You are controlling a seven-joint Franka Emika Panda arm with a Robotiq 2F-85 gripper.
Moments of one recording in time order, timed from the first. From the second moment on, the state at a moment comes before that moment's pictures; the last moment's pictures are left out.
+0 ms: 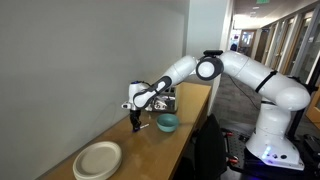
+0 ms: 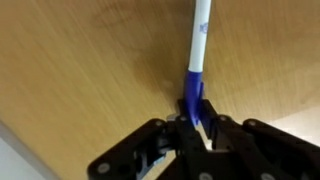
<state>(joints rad) -0.12 1.14 0.19 -1.19 -0.13 2.35 -1.00</state>
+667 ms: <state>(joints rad) -0.19 1.06 0.27 -1.22 -0.04 2.37 -1.06</state>
